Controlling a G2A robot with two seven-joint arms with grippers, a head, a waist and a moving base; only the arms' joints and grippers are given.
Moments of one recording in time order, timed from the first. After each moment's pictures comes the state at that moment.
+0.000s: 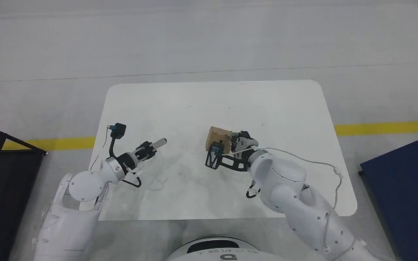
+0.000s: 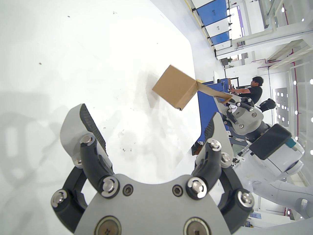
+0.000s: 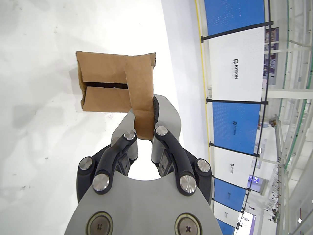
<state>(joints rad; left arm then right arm) 1.68 -1.06 -1.55 -1.81 0.12 -0.10 -0.74 -1.43 -1.15 0.99 -2.15 -1.92 -0.56 0.83</state>
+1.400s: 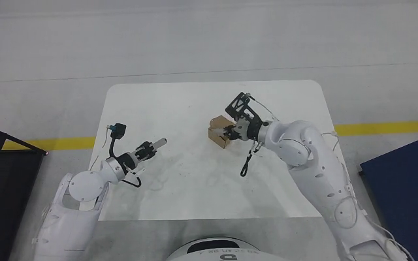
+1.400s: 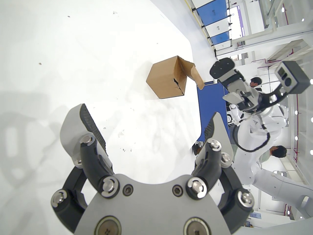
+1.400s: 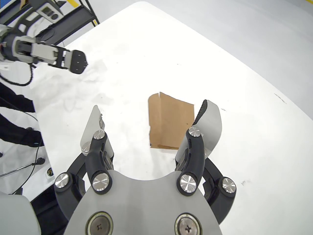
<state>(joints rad) 1.68 -1.06 -1.55 -1.81 0.12 -0.10 -0.74 -1.21 -1.18 1.13 -1.74 -0.89 -0.36 0.76</state>
